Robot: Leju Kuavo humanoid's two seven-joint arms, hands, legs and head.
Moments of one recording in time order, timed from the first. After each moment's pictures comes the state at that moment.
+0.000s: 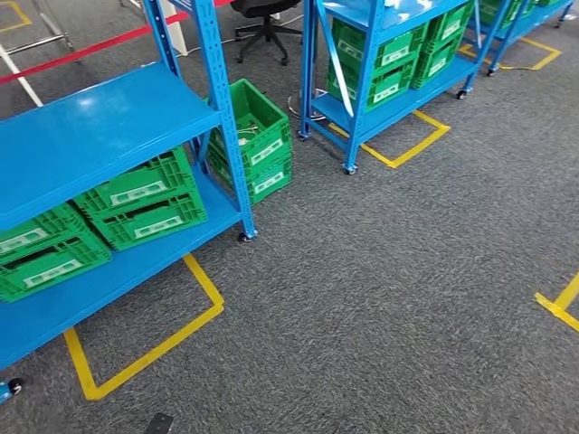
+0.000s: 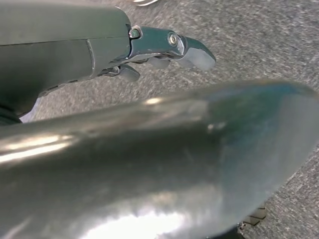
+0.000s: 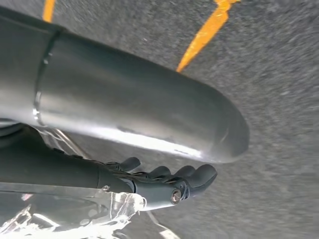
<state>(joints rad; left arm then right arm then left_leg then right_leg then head) -0.04 -0.14 0.28 -0.21 -0.58 0.41 -0.16 -0.02 0.14 -0.83 -0.23 0.97 -0.57 -0.11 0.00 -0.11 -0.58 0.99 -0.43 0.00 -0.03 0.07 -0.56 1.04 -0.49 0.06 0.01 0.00</state>
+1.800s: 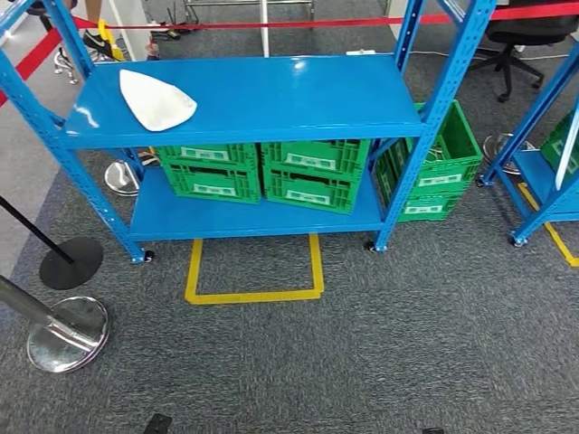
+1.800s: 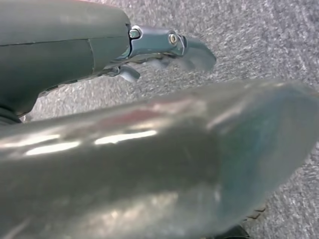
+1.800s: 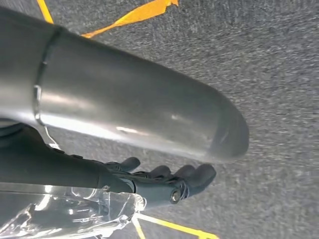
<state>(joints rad) -0.04 -0.14 0.29 -0.21 -0.58 0.41 -0.17 -0.02 0.14 -0.83 -0.22 0.98 -0.57 -0.14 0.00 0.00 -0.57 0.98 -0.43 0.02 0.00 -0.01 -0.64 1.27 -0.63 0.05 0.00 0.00</state>
